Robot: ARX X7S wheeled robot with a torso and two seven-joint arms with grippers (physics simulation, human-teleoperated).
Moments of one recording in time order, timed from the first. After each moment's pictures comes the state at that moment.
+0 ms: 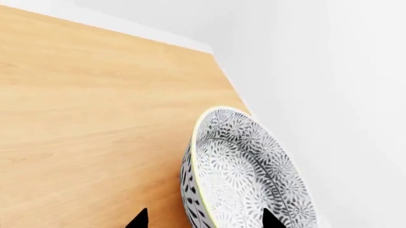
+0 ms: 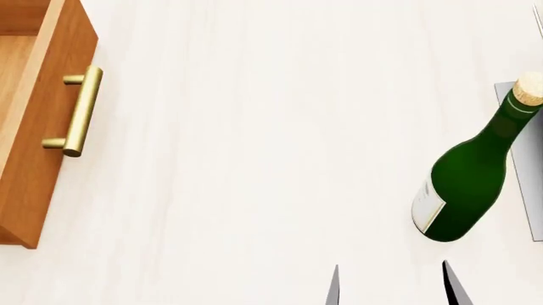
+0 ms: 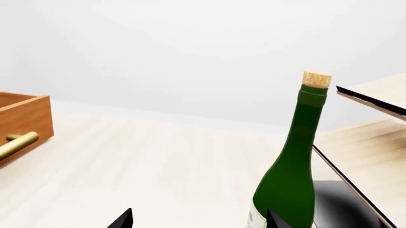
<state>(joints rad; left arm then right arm) -1.78 -0.49 -0.59 -0.47 -0.52 -1.10 -0.70 -0.21 0.44 -0.23 -0.73 0.12 0.08 0.40</state>
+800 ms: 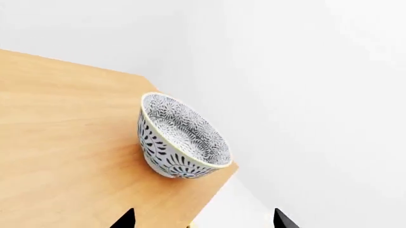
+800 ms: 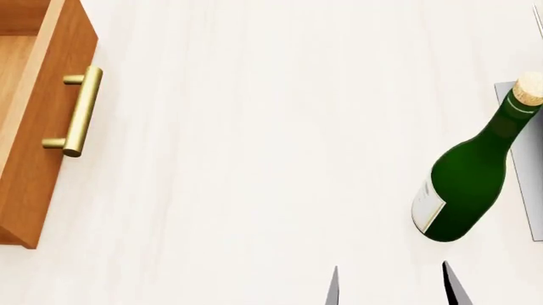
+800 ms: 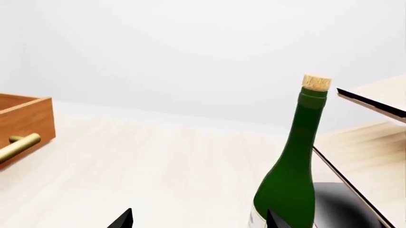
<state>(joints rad) -1.40 -0.38 -0.81 0.35 -0.98 -1.45 -0.76 -0.21 0.45 -0.23 -0.73 0.12 0.07 0.41</state>
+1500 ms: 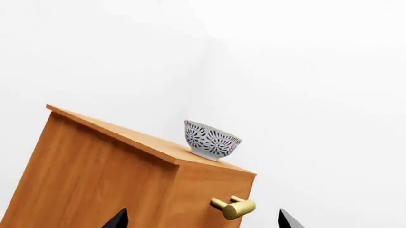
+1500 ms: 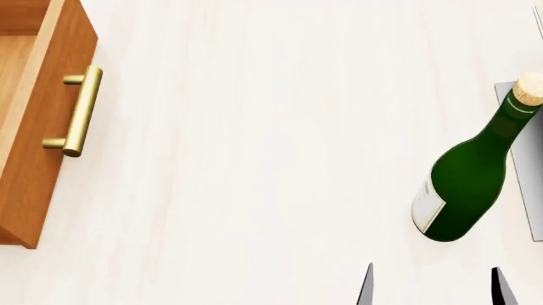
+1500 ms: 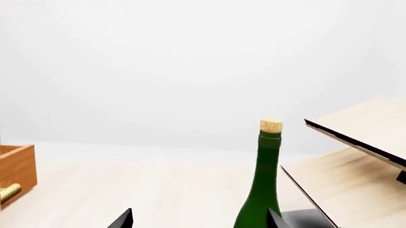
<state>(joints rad) 0.05 -0.06 -0.38 0.75 -0.40 0.18 -0.33 -0.28 0.45 -0.17 -0.77 0.12 -0.10 0.45</state>
